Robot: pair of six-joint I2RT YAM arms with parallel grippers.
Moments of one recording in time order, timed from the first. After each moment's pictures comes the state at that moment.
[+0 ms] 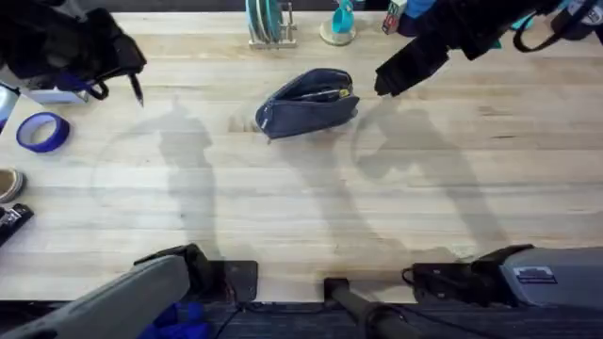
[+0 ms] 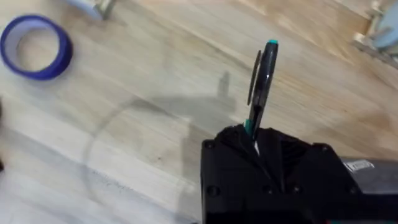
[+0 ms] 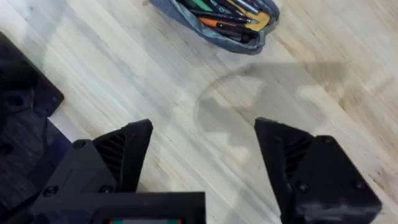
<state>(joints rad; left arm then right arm) 0.29 1.27 1.19 -0.83 -0.06 -0.23 0.33 1.55 1.75 -1.43 -0.31 -0.34</state>
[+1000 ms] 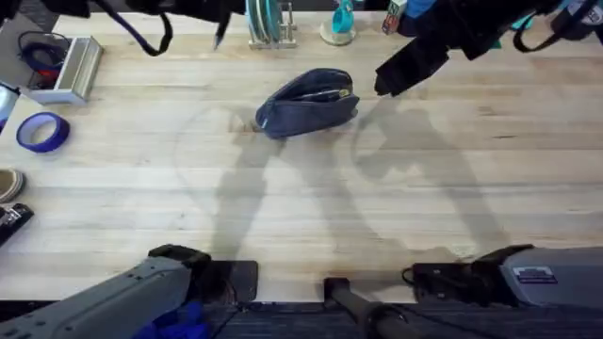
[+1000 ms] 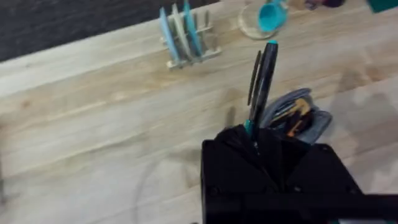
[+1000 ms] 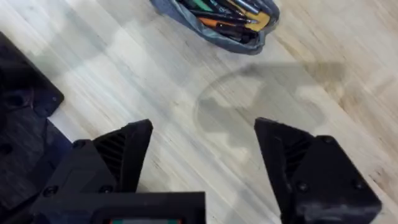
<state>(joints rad) -0.22 1.24 1.43 -0.87 0.05 0.05 0.33 1.55 1.75 -1.43 -0.31 -0.34</state>
